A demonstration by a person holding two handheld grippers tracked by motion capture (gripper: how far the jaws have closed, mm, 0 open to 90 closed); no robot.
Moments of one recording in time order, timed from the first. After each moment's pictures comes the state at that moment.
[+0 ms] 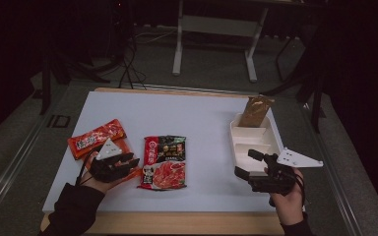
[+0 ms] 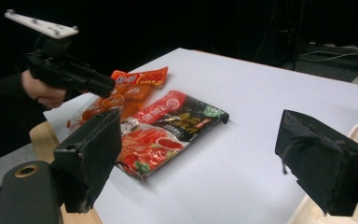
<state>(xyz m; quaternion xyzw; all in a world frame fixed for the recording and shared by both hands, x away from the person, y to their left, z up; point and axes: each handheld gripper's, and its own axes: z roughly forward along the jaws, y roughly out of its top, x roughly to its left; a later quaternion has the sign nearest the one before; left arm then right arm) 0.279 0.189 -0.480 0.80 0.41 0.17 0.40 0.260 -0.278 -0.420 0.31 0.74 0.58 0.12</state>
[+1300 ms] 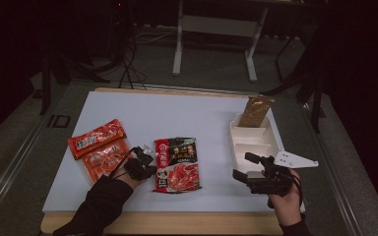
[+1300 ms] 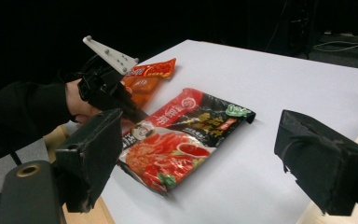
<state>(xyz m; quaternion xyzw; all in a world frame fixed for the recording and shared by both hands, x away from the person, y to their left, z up) 0.314 0.114 -0.524 0.87 0.41 0.08 0.28 0.262 -0.278 -0.431 0.31 0.75 0.58 0.09</state>
